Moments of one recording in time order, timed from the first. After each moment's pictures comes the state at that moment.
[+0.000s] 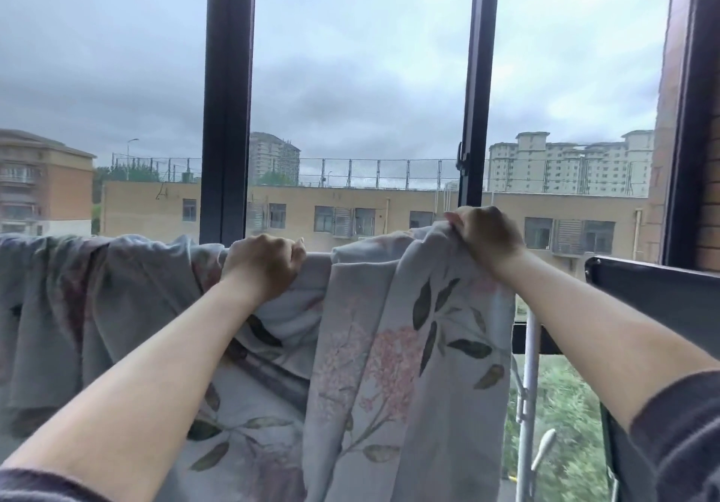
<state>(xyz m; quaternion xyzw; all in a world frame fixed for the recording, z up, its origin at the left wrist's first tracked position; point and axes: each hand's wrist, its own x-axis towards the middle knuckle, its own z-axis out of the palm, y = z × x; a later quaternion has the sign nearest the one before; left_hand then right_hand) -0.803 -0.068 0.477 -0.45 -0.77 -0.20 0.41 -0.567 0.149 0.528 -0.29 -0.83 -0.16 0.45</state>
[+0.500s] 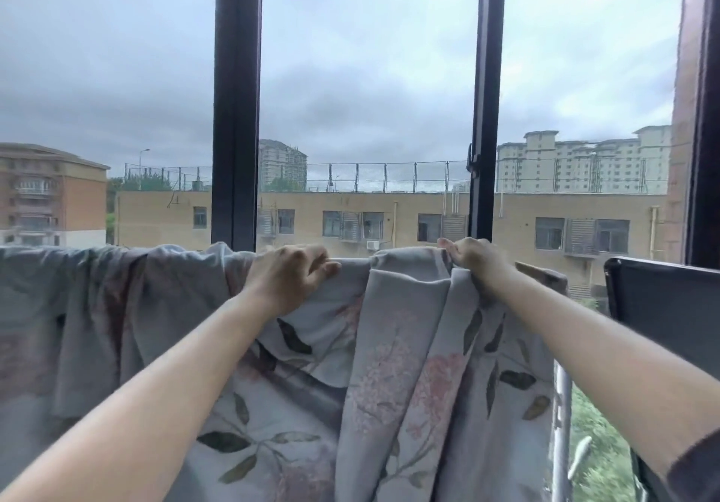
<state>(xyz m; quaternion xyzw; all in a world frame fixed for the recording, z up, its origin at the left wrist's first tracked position) -0.798 -0.068 0.475 -0.53 -0.74 -0.23 0.36 -0.596 0.155 0.509 -0.36 -0.88 0.00 0.30</state>
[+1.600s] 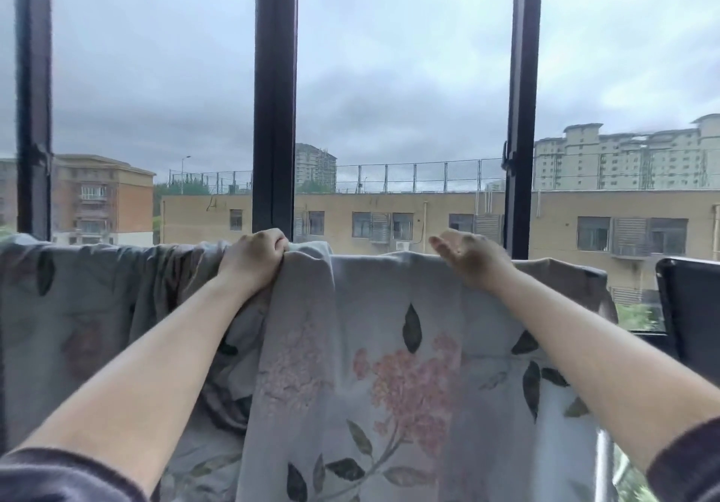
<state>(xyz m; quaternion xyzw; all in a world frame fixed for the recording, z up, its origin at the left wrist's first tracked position) -0.853 -0.123 0.490 -0.37 -0.82 -0.31 0.30 -0.627 0.107 0.500 -0.25 -0.91 -0.03 0.33</state>
